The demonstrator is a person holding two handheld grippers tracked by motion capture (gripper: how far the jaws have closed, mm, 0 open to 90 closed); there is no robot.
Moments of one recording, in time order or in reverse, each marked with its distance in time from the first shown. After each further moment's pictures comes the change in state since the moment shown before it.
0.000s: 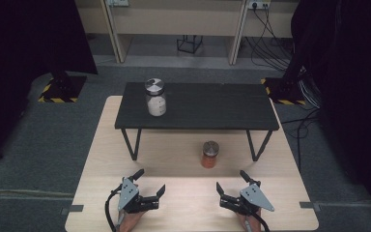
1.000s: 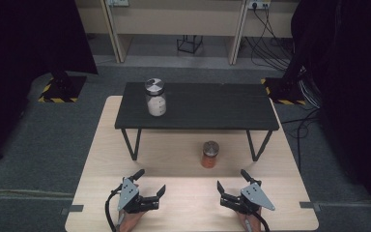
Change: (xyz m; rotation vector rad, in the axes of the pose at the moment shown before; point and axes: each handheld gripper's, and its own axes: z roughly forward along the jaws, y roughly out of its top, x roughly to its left) left arm 0.001 0.000 0.000 0.000 -0.008 -0.003; right arm 0.000 0.001 0.001 0.000 -0.013 0.017
